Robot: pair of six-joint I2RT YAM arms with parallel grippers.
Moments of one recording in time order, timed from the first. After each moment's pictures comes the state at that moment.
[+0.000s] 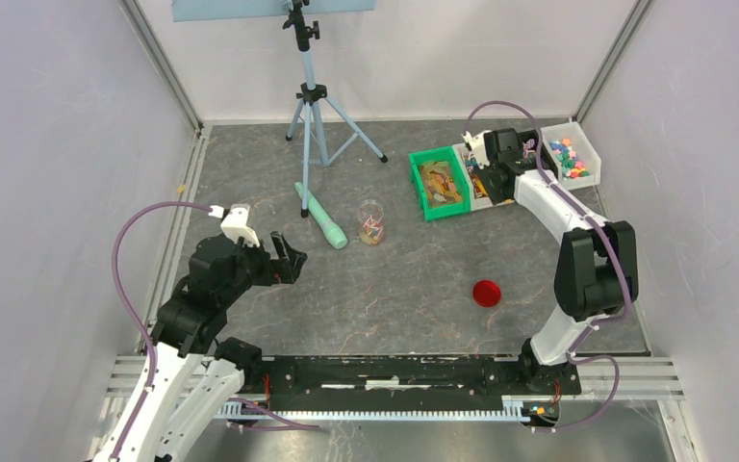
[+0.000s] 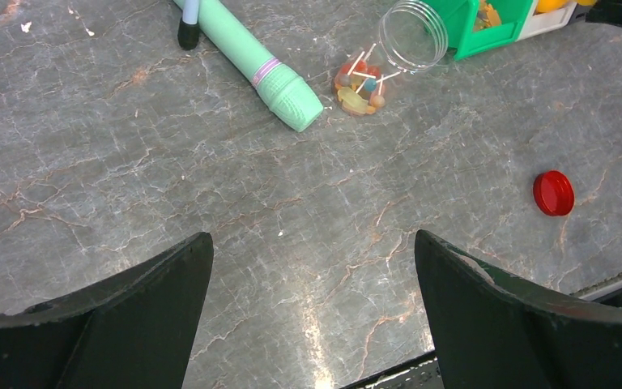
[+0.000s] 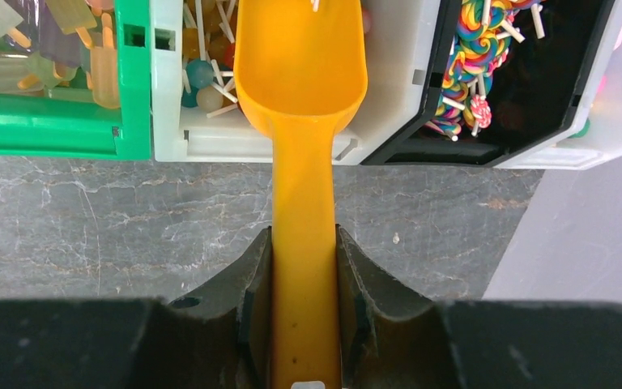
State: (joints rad) left arm -0.36 0.51 0.73 -0.68 0.03 -0.37; right arm 0.20 1.71 1.31 -0.56 0.27 -0.33
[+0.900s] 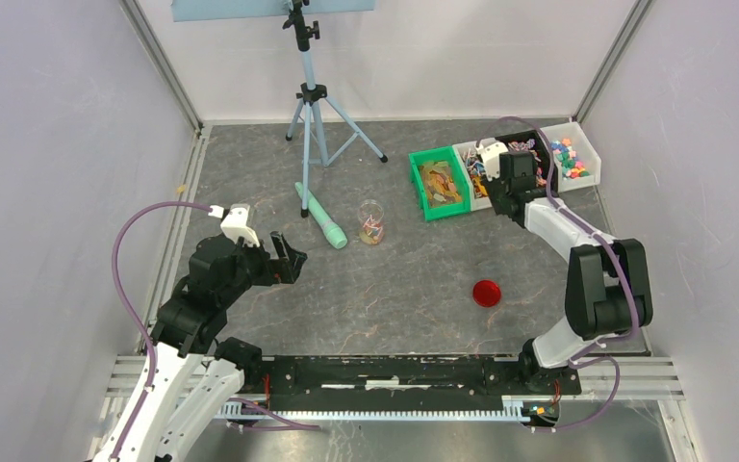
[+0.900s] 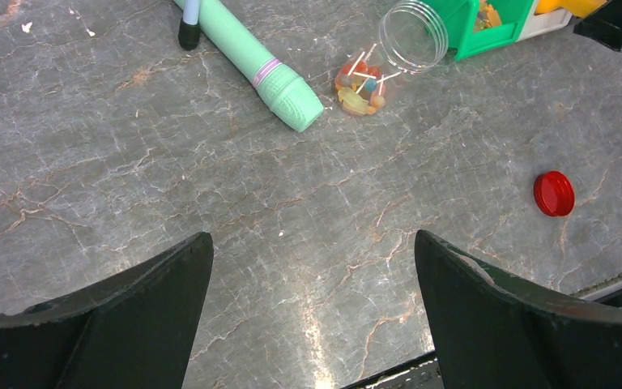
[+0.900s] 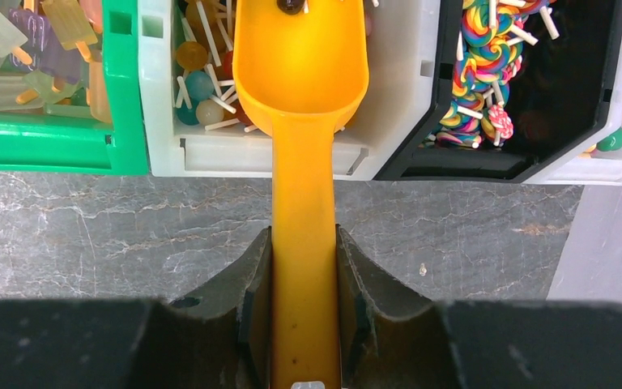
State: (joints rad) left arm -0.36 0.51 0.73 -0.68 0.03 -0.37; right arm 0.14 1.59 1.01 -0.21 0.17 -0.33
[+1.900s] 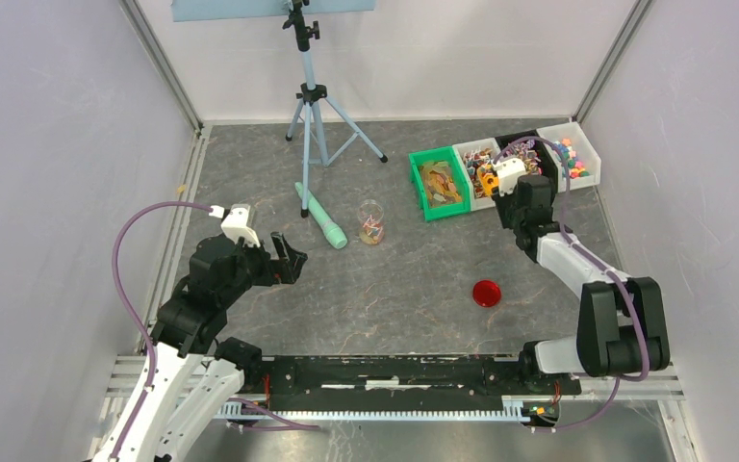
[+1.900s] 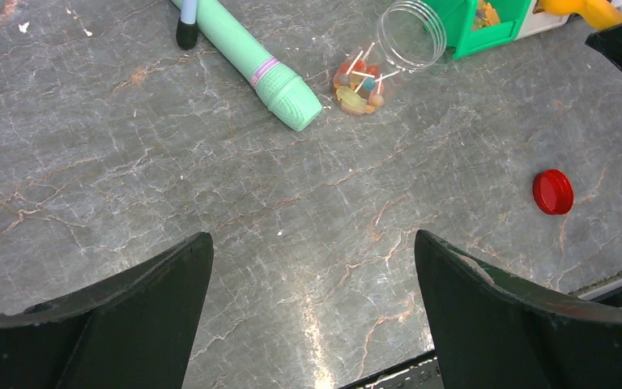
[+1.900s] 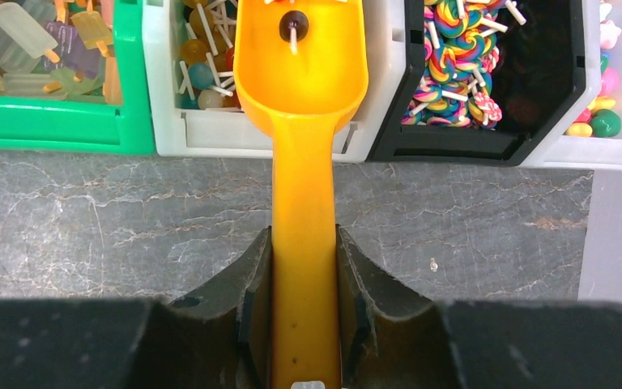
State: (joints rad) left arm -0.37 0.51 0.73 -0.68 0.03 -0.37; right arm 0.09 1.39 0.73 0.07 0.07 -0.30
